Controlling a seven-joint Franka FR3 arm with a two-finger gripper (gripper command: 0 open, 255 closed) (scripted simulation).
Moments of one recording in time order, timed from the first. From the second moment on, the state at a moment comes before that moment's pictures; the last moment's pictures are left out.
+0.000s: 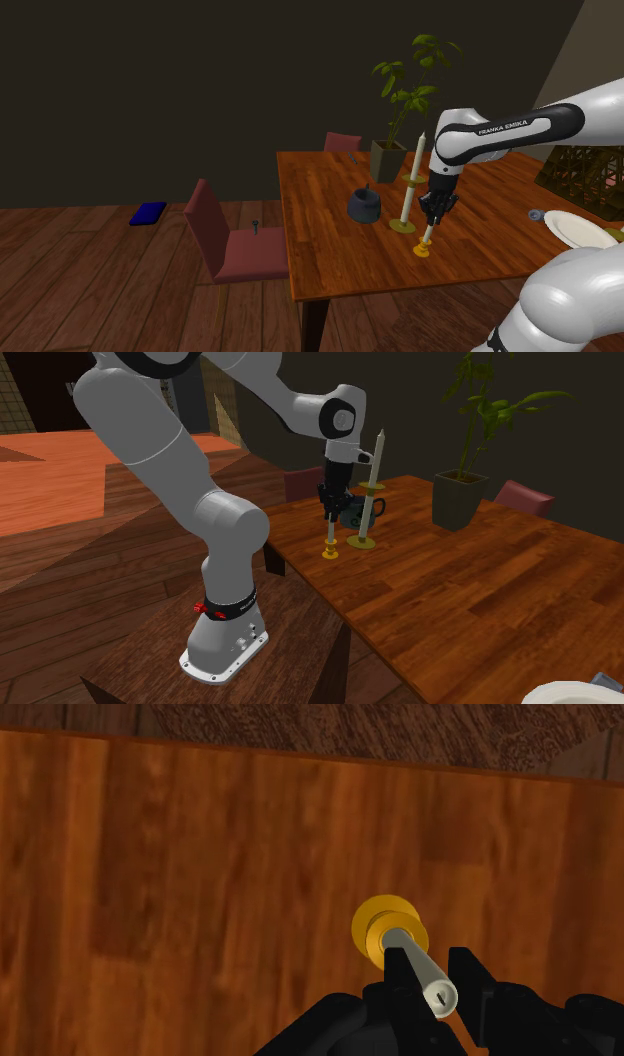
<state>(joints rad) -0.27 -0.50 -0.19 -2.64 -0.08 1.99 0.08</state>
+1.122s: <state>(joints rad) -0.27 -0.55 -0.18 -2.56 -0.08 1.85 0.09</state>
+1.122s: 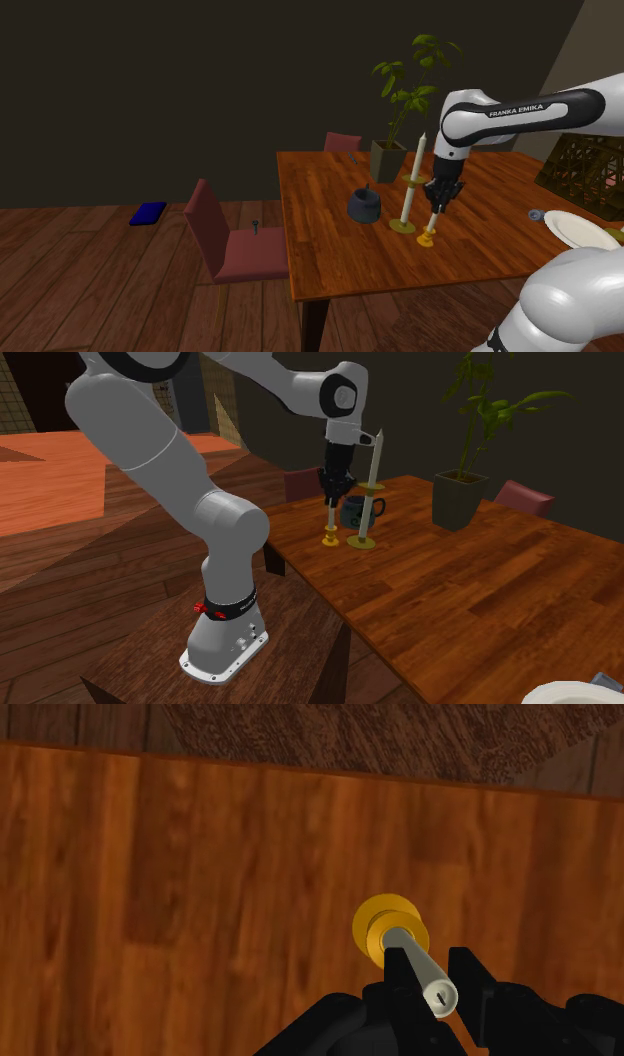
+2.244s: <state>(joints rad) -0.26 -0.58 -0.16 -2.35 -0.07 1.61 0.09</state>
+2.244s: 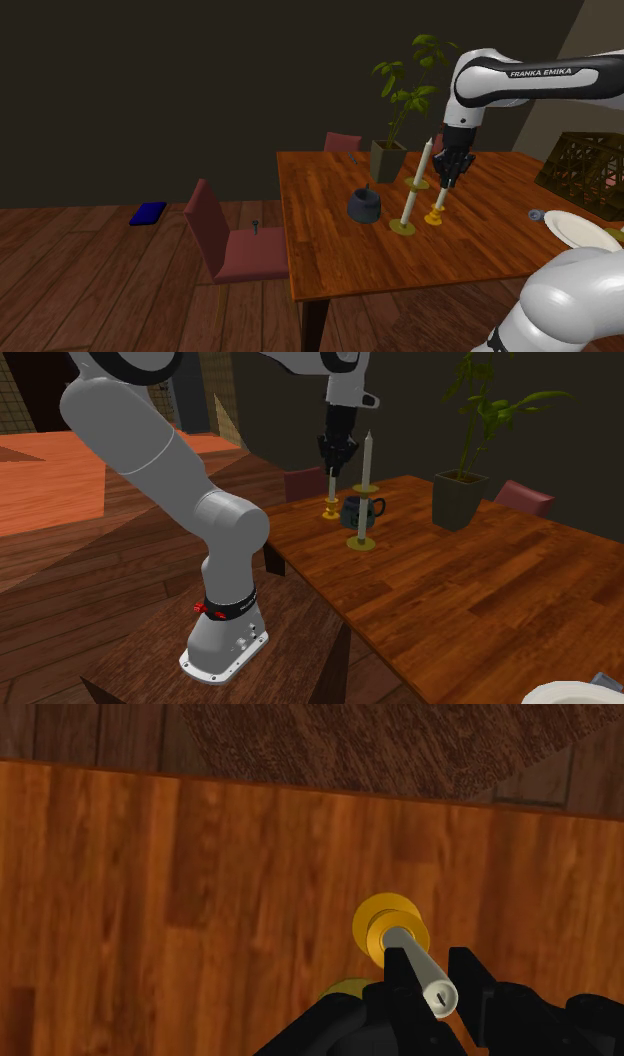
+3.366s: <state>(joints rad) -0.22 -0.19 -0.15 -1.83 0.00 1.48 0.10</state>
